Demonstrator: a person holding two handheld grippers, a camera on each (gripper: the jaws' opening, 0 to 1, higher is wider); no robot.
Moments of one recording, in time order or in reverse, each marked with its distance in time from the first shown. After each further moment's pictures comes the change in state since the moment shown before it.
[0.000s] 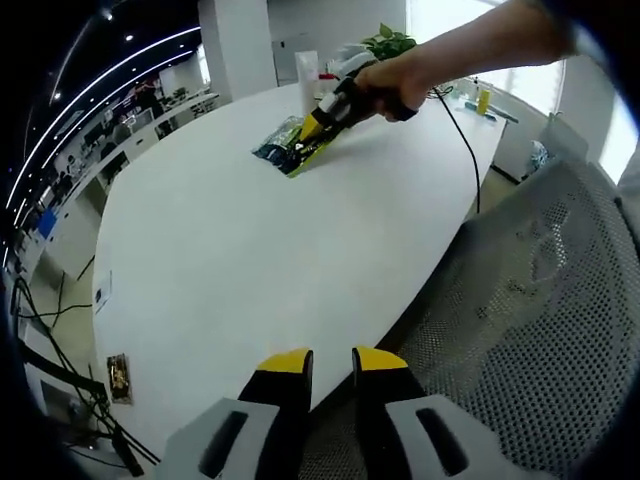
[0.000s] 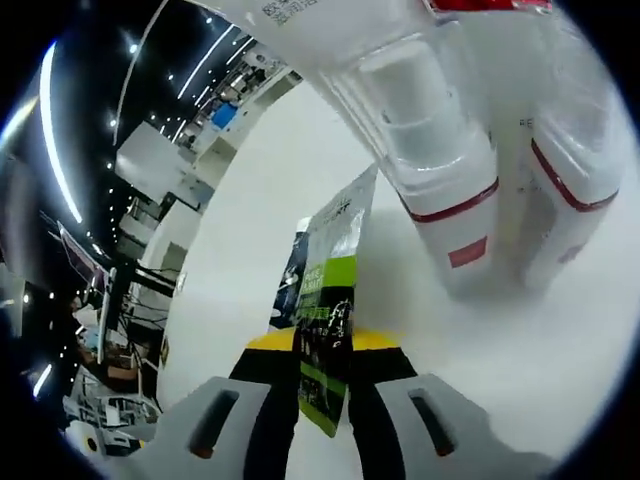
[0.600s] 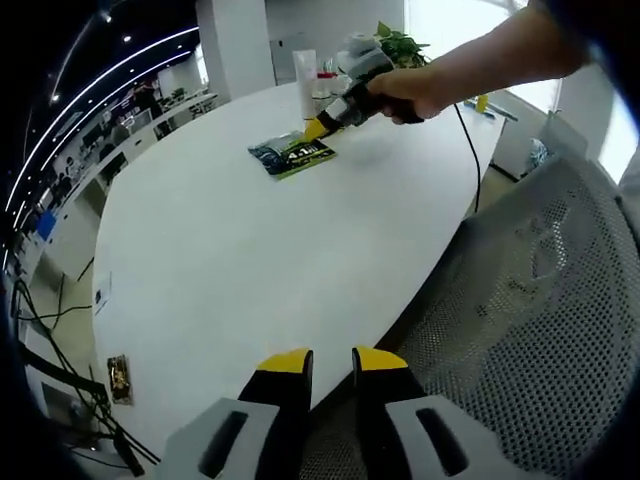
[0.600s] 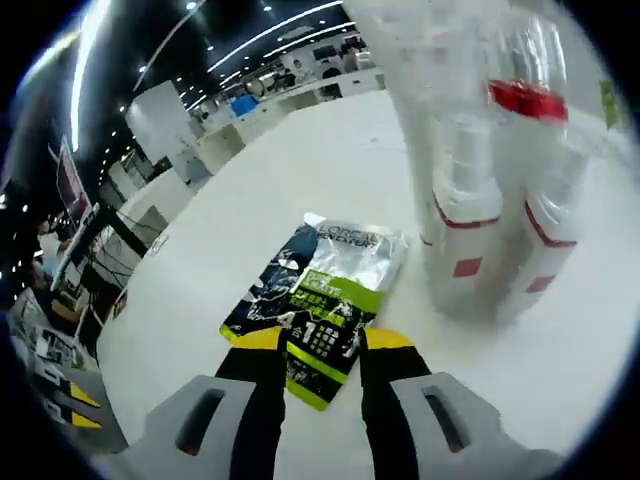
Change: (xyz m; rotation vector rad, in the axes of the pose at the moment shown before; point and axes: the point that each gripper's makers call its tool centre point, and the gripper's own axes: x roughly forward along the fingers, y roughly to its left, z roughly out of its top) left arm 0.001 0.000 -0.002 0.007 0.017 0.000; right arm -0.011 0.021 0.002 -0.478 -0.138 -0.097
